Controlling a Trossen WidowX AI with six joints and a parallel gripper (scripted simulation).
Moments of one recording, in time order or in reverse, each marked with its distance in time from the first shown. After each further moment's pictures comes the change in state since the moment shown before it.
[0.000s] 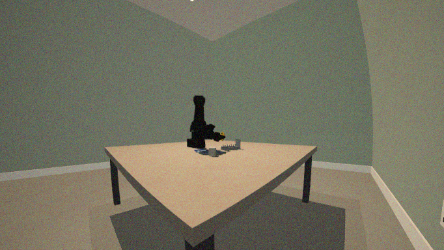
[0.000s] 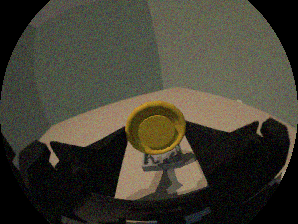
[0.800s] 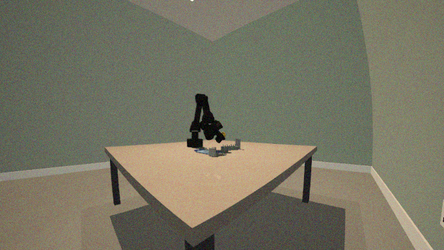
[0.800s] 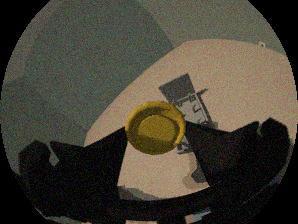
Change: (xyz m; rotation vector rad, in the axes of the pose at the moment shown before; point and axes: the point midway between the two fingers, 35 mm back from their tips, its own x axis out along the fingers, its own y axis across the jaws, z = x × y) arm 0.015 0.018 0.009 0.444 0.378 0.221
